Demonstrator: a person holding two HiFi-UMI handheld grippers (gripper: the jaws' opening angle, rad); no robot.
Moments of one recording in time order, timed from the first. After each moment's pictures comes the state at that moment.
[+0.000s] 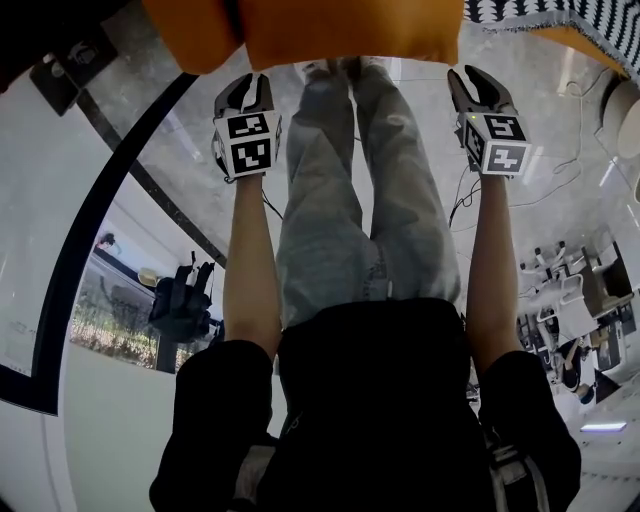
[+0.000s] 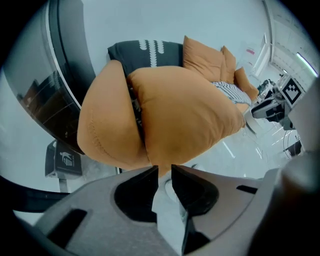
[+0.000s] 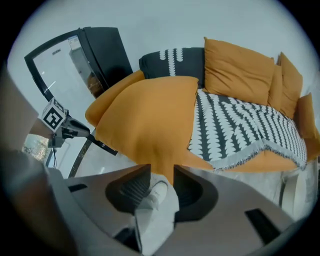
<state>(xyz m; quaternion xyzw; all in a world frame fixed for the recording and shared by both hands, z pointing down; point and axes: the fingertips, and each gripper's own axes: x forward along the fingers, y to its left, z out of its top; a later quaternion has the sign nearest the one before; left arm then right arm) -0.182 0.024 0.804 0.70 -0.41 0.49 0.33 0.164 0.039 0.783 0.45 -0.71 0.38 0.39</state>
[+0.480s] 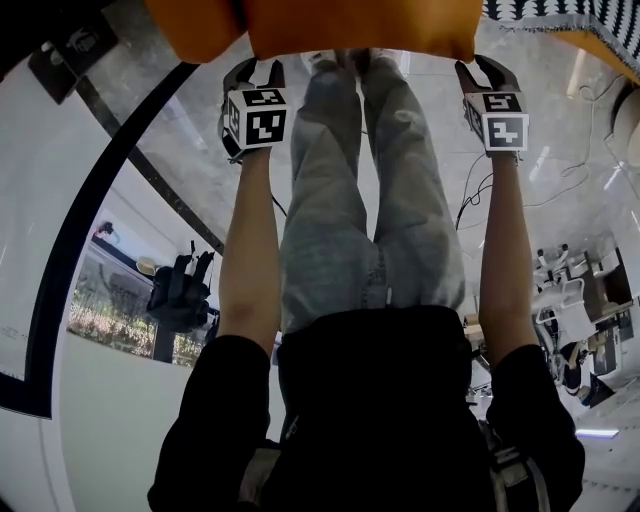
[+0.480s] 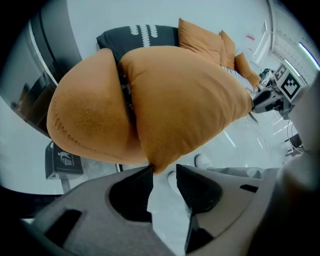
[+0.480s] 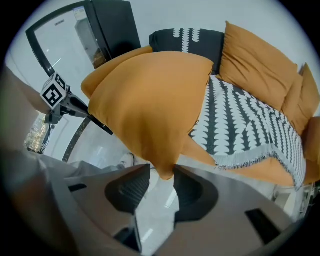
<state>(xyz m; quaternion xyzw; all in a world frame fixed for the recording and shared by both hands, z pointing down) -0.180 0.031 0.852 0.67 -0.39 0.54 0.32 0.173 0.046 0.843 0.39 -0.70 0.36 0.48</state>
